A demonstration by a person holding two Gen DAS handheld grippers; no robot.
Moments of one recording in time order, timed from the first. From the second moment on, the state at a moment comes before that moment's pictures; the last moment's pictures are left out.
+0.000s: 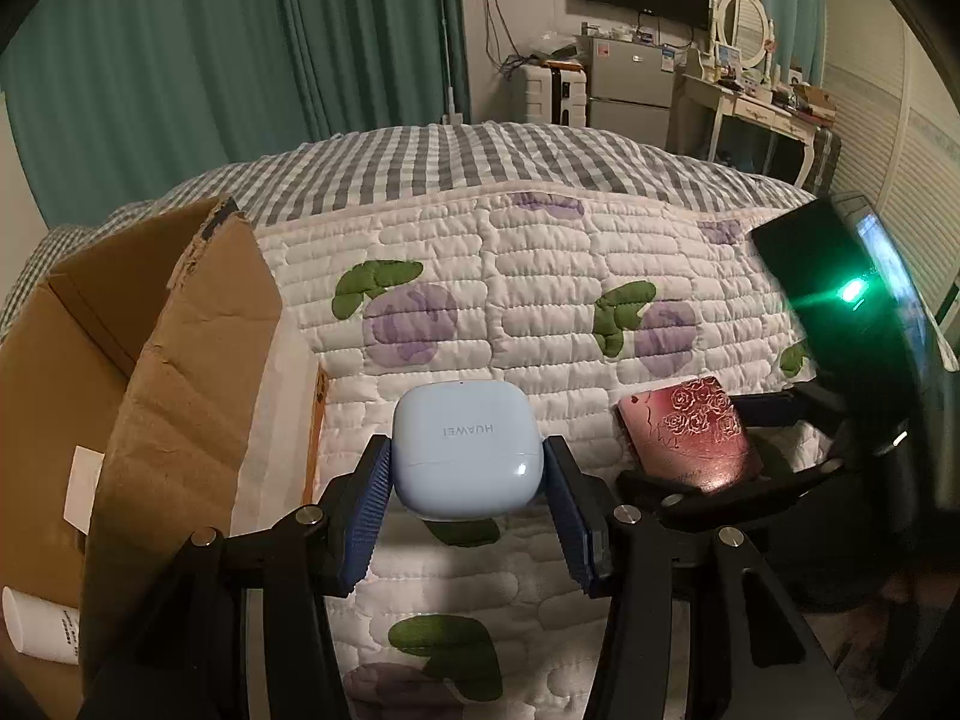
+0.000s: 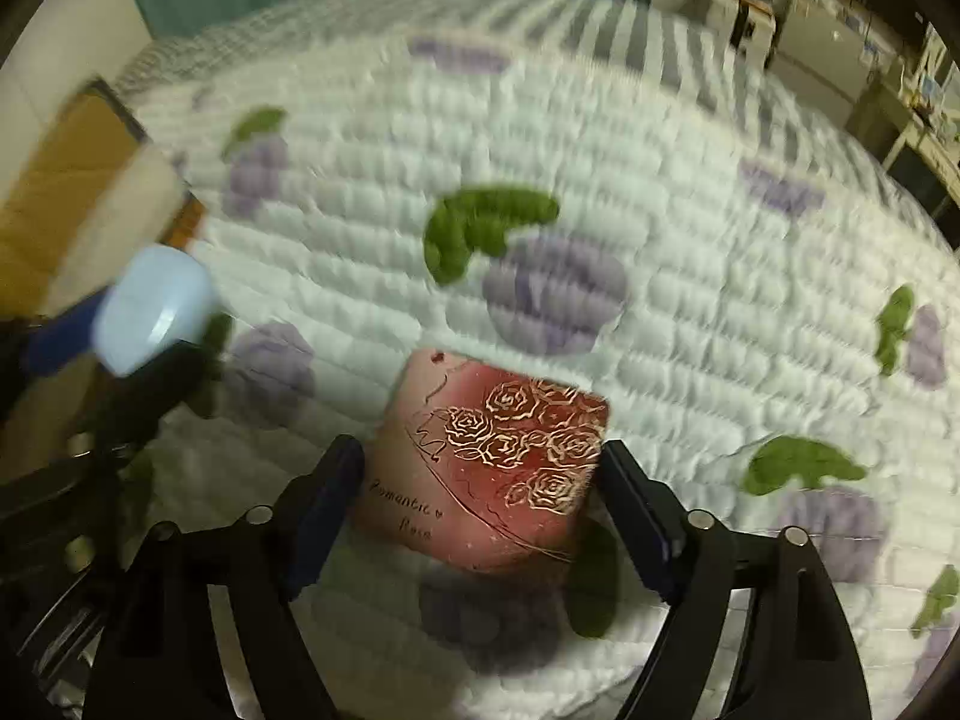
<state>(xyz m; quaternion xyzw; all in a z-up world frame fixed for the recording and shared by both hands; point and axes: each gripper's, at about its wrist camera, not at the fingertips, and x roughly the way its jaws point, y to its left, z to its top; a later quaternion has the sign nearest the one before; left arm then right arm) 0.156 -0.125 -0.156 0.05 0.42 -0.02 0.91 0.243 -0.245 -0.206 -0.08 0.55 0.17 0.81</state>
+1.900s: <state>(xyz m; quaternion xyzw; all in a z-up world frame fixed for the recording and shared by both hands) 0.094 0.015 0.024 0.04 0.29 -0.08 0.95 0.111 -0.177 0.067 -0.05 0.33 0.16 0.93</state>
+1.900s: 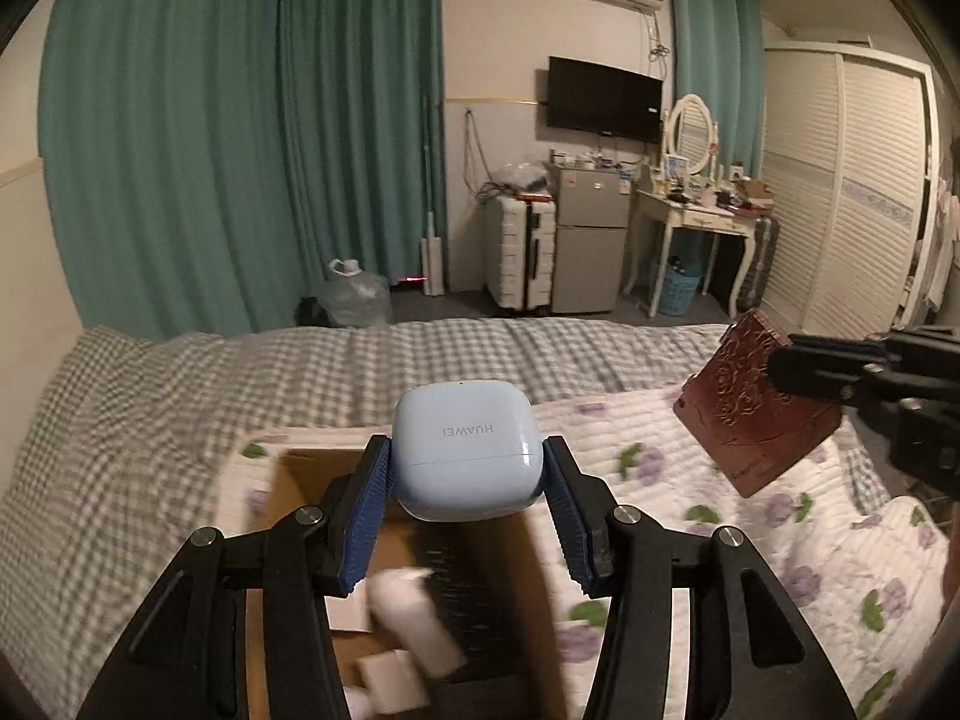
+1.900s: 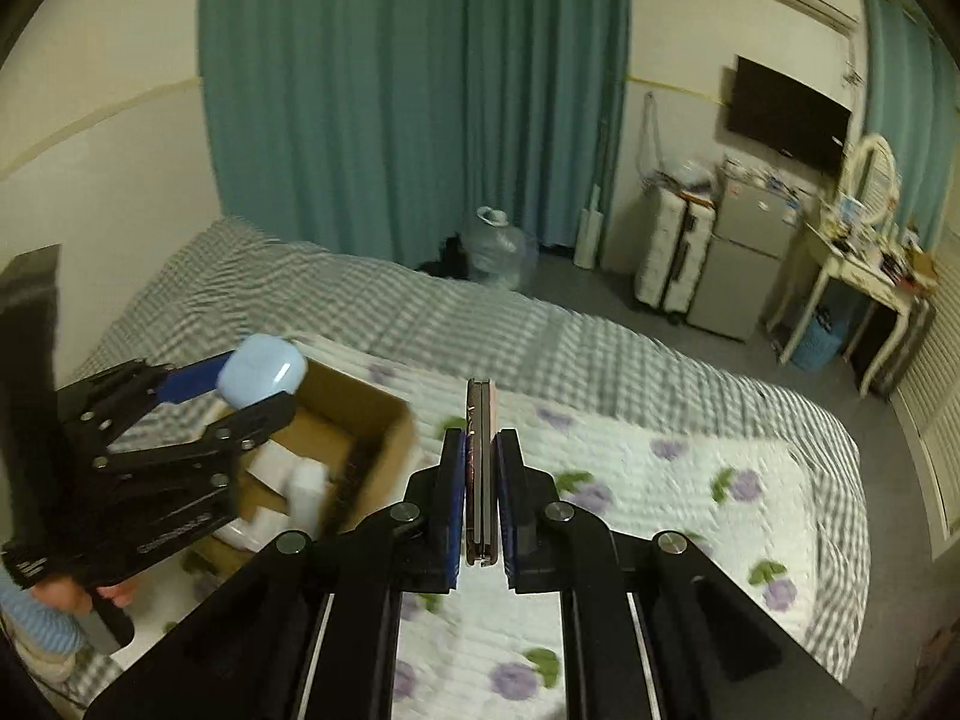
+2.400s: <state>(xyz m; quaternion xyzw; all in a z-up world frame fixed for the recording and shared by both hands) 0.154 0.082 -0.059 0.03 0.36 -0.10 0.93 0.145 -0.065 0.022 -0.08 0.36 0.21 0.91</state>
